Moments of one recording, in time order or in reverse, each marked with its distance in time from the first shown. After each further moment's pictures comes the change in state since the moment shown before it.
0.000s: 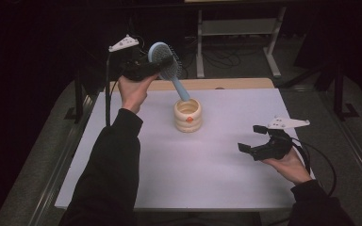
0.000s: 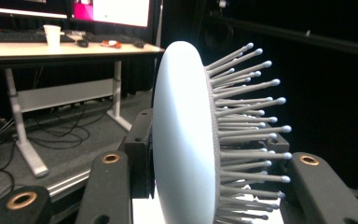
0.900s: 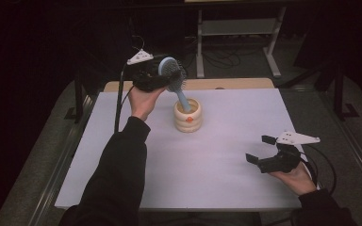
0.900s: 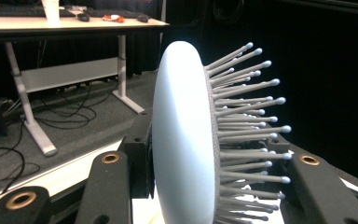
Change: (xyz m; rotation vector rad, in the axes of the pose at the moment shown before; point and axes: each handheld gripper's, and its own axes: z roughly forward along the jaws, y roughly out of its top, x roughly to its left) left arm 0.001 -0.040 0.027 0.074 0.025 0.003; right arm 0.003 -0.038 -0.018 -0.039 -0.058 -0.004
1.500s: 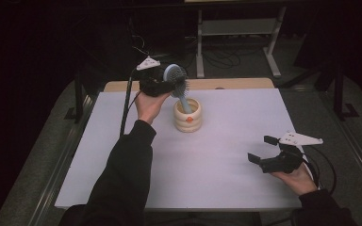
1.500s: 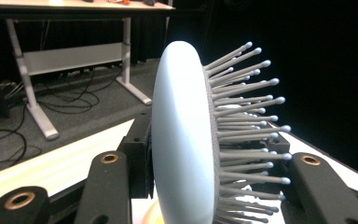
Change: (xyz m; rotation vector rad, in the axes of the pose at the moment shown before) left arm 0.002 -0.023 0.020 0.046 0.030 -0.032; right arm -0.004 -0.004 -0.003 -0.013 -0.010 0.024
